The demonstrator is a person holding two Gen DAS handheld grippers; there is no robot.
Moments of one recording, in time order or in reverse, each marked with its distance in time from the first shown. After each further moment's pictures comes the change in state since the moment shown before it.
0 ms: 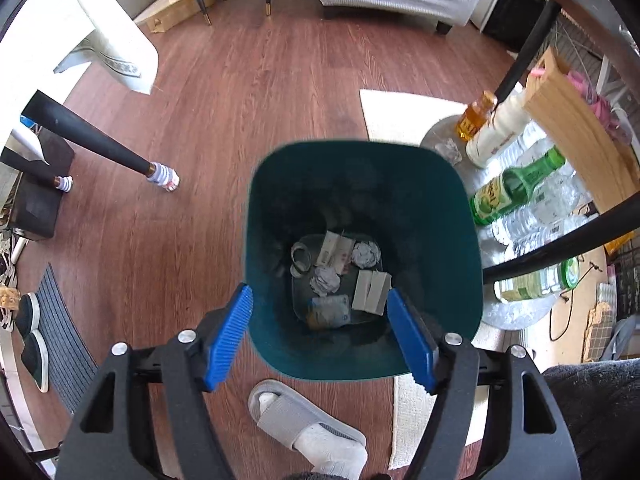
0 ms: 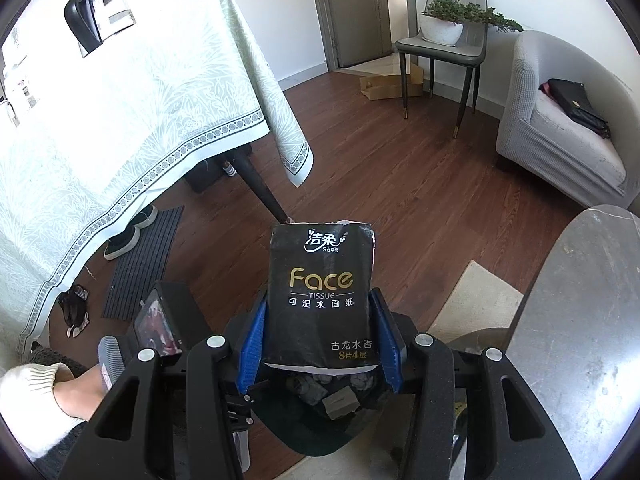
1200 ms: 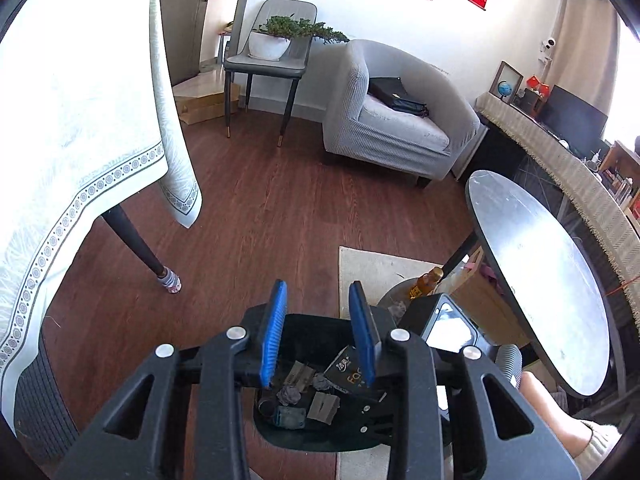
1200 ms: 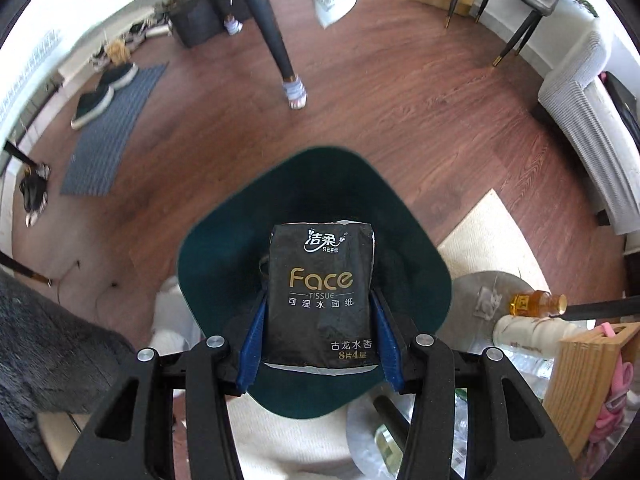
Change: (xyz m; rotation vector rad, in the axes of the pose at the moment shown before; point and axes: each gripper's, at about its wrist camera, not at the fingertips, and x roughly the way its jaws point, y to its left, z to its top) left arm -0.160 0.038 0.047 -0.169 -0.462 -0.126; right arm 0.130 0.048 -0.076 -0.217 0.444 -0.107
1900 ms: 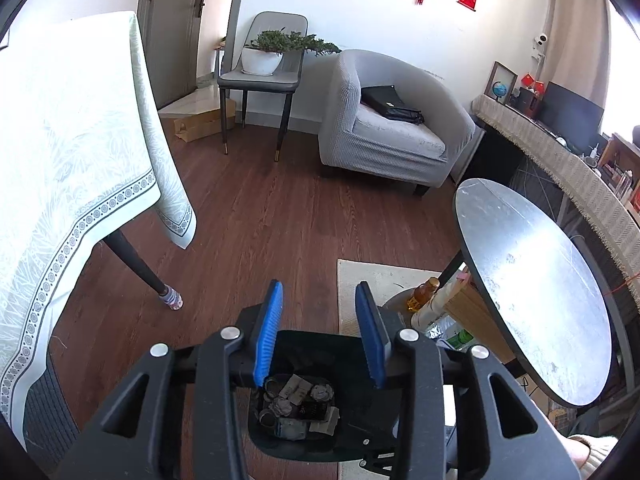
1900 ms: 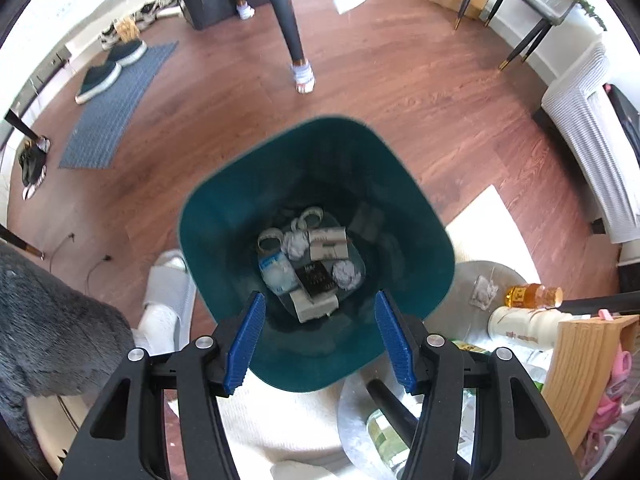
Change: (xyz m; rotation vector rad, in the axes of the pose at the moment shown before) left arm -0.008 -0.022 0.011 0.040 -0.040 0.015; right arm -0.017 0.000 -0.027 -0.033 -0.047 -0.011
